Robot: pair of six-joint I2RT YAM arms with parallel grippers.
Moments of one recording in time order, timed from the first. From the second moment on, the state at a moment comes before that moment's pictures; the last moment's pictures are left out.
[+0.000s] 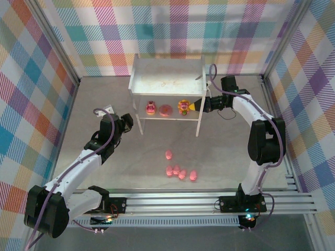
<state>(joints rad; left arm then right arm) -0.34 1.06 0.65 -0.08 -0.28 -0.61 0.16 1.85 1.45 -0.65 -1.20 -0.15</state>
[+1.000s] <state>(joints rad) -0.34 1.05 0.66 -0.09 -0.28 -0.59 0.05 1.76 1.41 -0.60 -1.19 -0.10</state>
